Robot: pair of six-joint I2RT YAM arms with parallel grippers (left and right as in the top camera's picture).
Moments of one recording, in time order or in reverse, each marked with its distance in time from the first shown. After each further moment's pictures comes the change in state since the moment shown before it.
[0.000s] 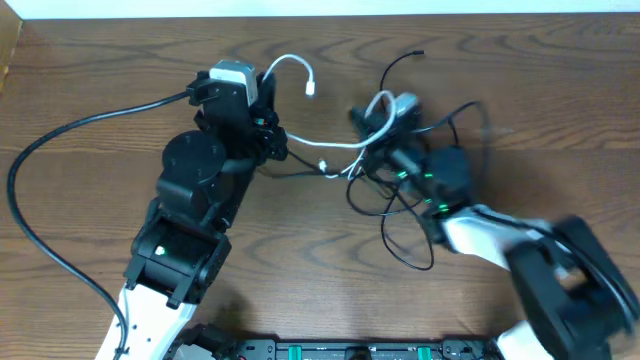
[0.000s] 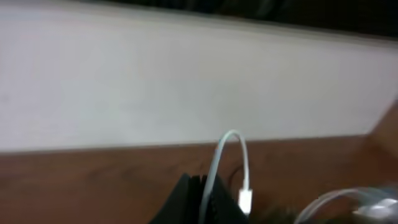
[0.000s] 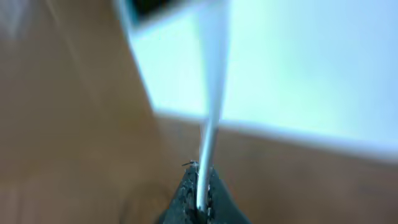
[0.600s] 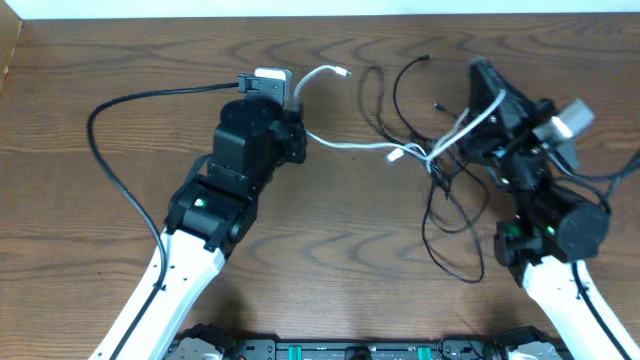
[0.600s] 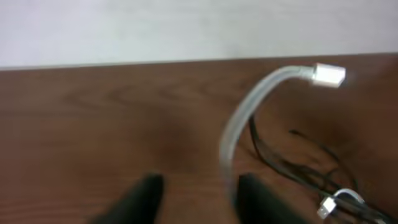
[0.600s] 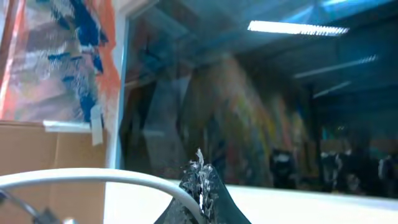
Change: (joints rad) left arm 0.000 0.207 0.000 -0.136 0.083 -0.025; right arm -0.227 -0.600 0.003 0.006 0.009 0.005
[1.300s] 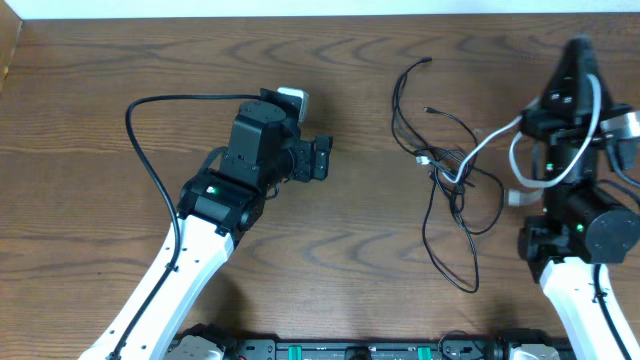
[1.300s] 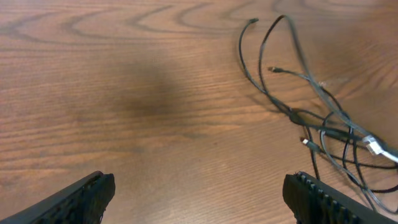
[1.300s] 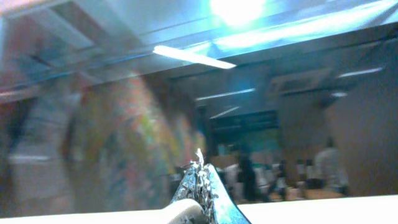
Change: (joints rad) left arm 0.000 0.060 0.000 -0.160 0.131 -0.005; right arm -0.202 -0.016 0.000 -0.007 0.238 -0.088
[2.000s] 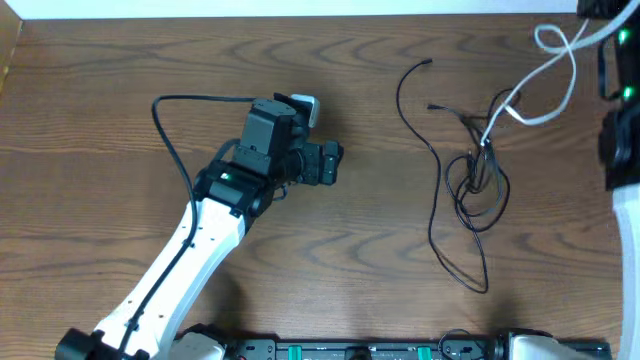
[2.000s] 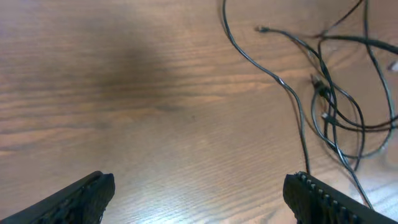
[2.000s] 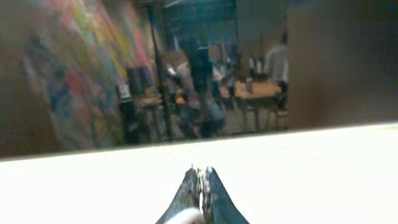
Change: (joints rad) left arm 0.000 0.092 0.000 -0.014 0.113 -0.031; right arm -0.084 0.278 0.946 -1.258 0.032 -0.096
